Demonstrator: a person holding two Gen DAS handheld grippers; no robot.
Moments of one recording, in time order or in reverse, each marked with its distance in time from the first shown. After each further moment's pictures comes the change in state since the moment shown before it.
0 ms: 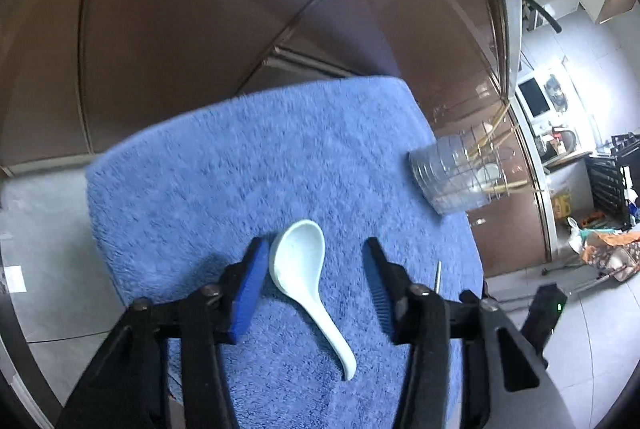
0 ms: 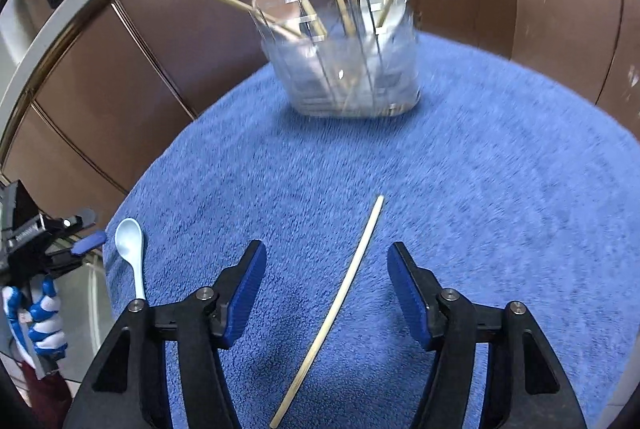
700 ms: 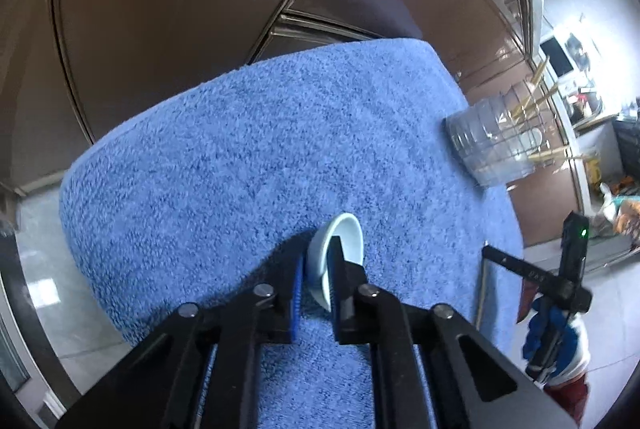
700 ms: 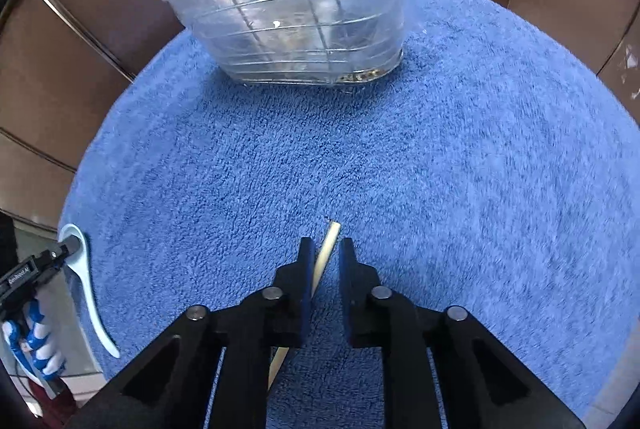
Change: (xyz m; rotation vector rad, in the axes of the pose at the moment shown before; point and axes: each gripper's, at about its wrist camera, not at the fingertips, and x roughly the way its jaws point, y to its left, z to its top) left arm 0.043 -0.001 0.006 0.096 0.083 0.123; right arm 0.070 -0.006 0.048 -0.028 0.252 -0.134
